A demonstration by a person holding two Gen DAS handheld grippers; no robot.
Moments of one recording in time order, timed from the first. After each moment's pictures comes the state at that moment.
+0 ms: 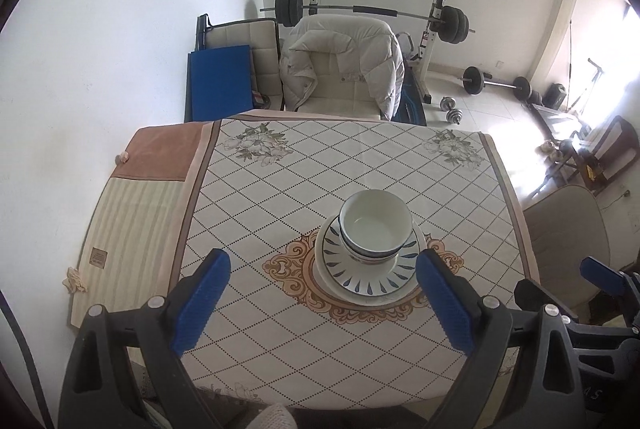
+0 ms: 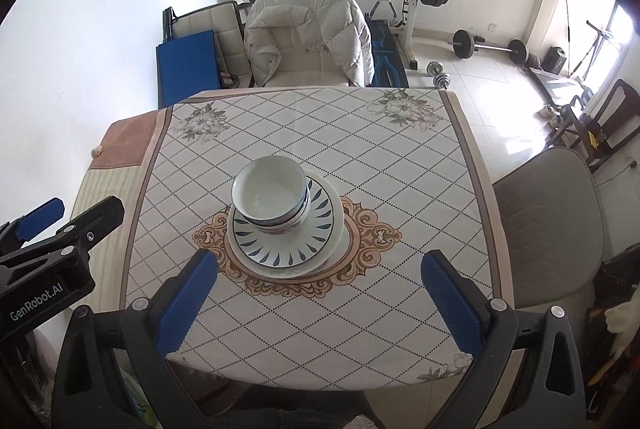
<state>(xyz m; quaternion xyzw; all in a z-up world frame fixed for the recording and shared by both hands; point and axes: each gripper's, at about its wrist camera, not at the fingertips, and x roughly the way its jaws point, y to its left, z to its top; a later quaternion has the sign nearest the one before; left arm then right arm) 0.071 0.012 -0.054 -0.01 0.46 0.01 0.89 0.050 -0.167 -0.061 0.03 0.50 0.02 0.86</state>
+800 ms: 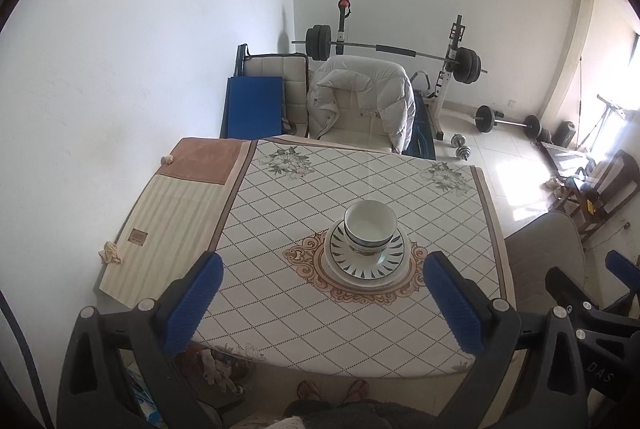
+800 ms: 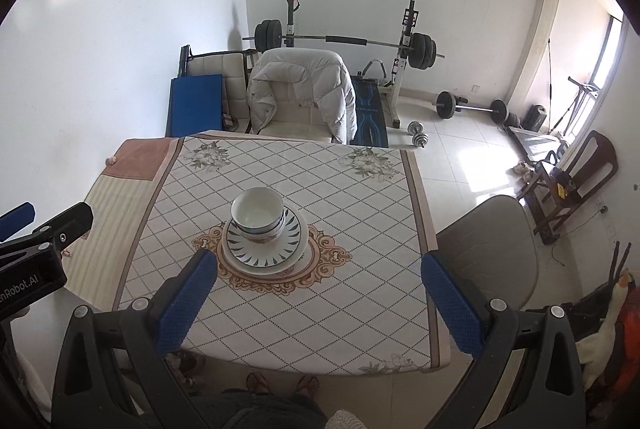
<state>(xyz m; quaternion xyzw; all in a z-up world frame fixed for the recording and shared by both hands) -0.045 0.003 0.038 -0.03 0.41 0.05 0.91 -0.075 -0.196 0.066 -0.03 0.42 0.01 0.91</state>
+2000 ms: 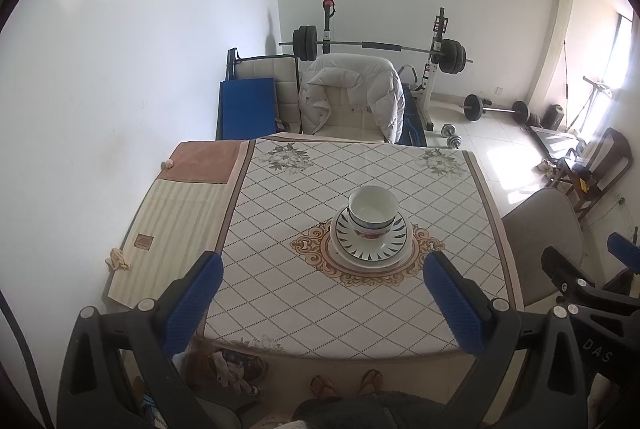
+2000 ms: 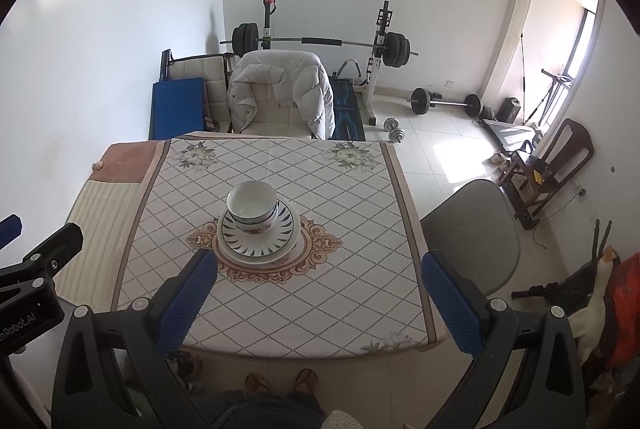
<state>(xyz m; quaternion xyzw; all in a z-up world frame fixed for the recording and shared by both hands) -0.080 0.021 0.040 -0.01 0.42 0.03 0.91 -0.126 -0.169 0.082 -0.03 0.42 -0.04 0.91</state>
